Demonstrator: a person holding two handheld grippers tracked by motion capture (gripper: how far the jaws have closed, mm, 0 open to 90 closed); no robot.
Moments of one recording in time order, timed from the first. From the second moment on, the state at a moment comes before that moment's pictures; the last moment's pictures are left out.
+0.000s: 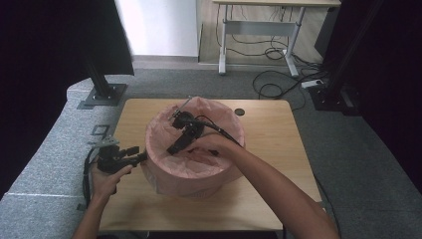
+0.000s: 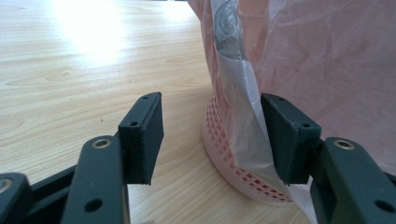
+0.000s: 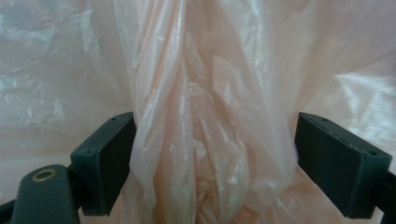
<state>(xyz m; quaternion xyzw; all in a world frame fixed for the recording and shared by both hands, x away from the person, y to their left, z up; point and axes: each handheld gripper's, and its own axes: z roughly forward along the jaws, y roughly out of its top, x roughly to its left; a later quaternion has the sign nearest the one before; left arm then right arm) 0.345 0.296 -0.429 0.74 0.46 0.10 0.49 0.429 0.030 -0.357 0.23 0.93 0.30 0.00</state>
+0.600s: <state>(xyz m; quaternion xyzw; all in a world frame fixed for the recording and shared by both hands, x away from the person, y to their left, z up) 0.345 0.299 -0.426 0.73 0.46 0.11 0.49 0.436 0.008 -0.342 0.26 0.91 0.33 0.03</state>
